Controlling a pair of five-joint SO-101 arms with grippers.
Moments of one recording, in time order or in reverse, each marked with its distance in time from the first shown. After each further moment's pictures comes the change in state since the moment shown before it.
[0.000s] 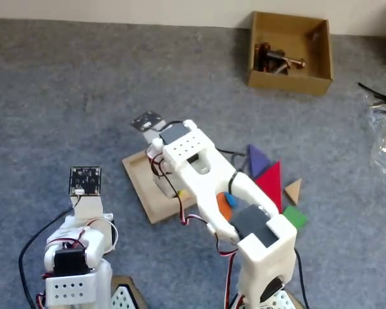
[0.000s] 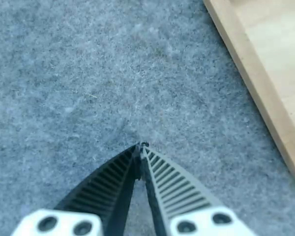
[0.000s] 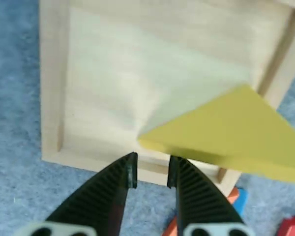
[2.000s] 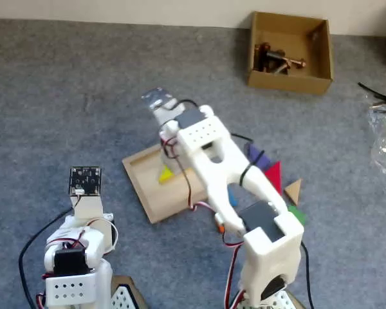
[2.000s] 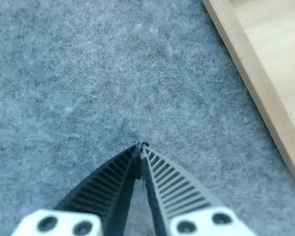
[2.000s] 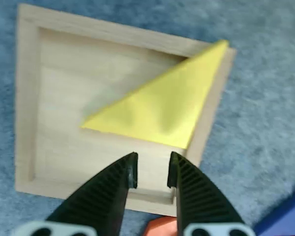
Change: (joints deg) left arm 0.0 0.0 0.0 0.0 0.0; right arm 7.4 -0.1 -5.8 -3.5 3.6
